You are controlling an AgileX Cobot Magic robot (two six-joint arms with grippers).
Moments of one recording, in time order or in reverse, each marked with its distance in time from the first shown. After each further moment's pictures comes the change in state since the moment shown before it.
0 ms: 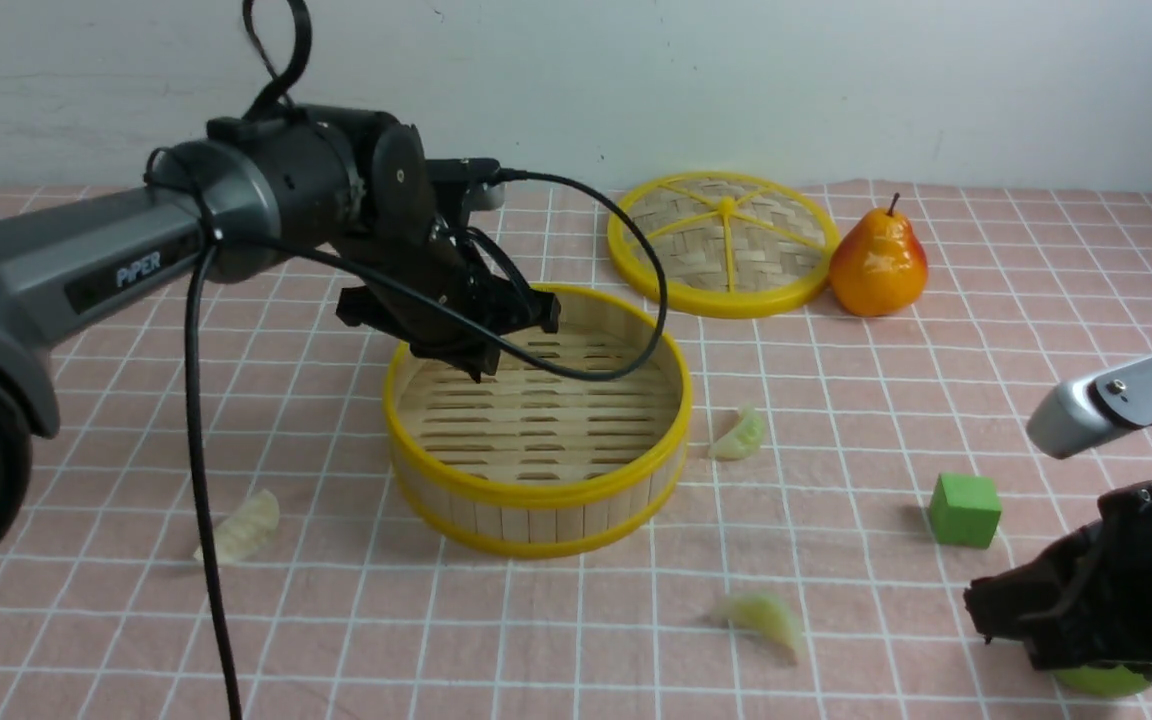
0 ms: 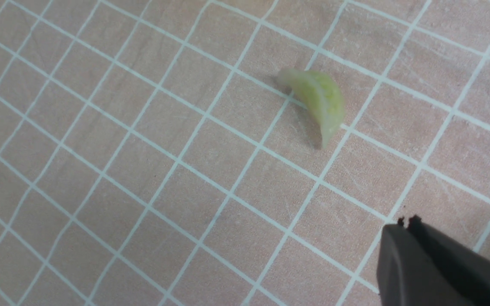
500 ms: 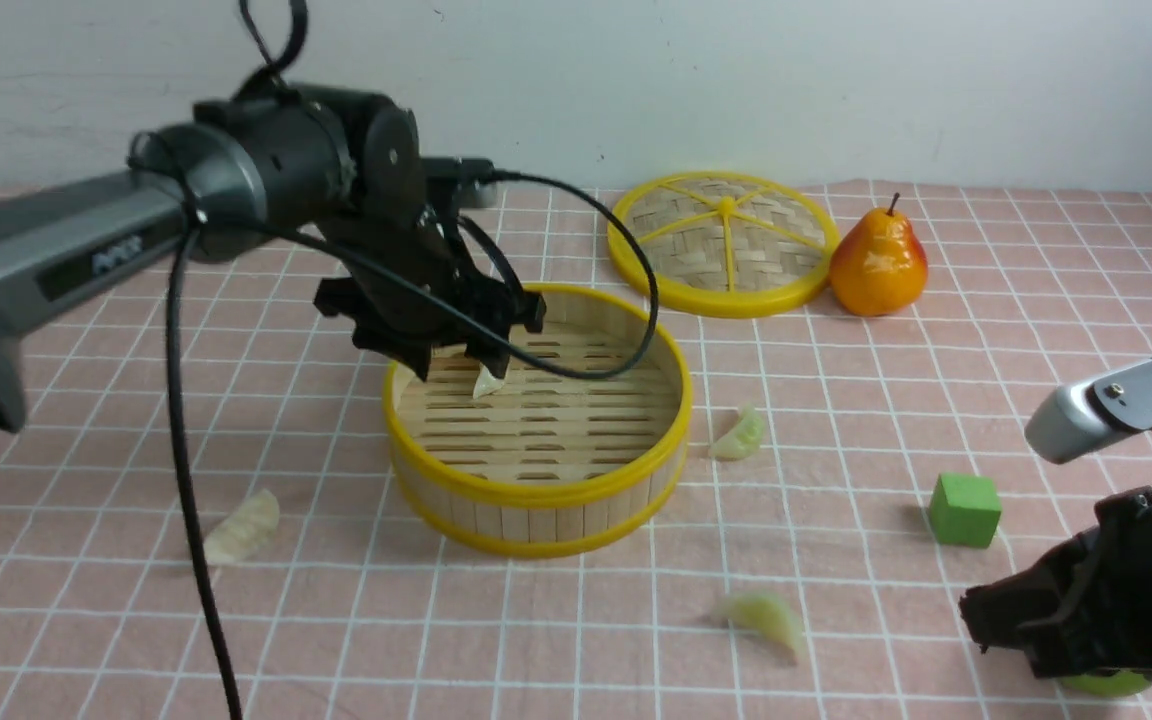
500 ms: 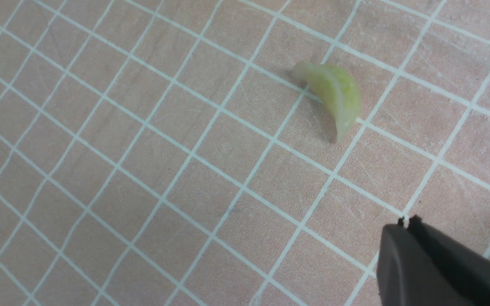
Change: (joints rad) right arm 0.000 0.000 0.000 0.009 0.023 -0.020; left arm -0.002 -0.121 -0.023 0.054 0.191 -0.001
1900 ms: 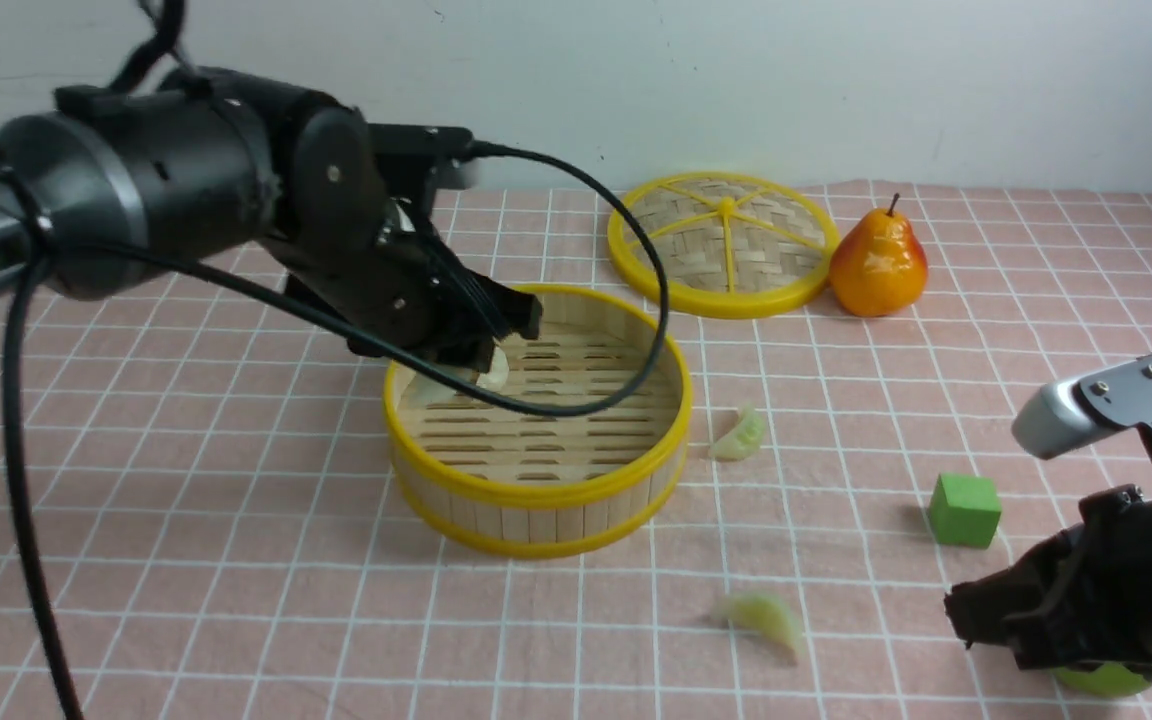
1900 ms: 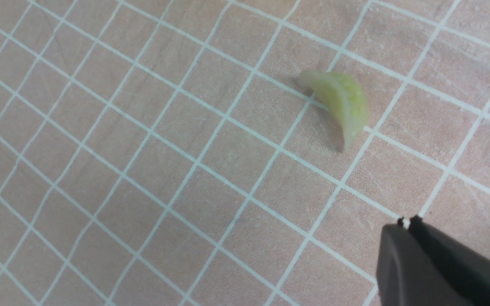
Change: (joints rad) right arm 0.000 0.038 0.000 0.058 0.001 -0.032; left arm -0.066 -0.163 0.311 0.024 -0.270 -0.055
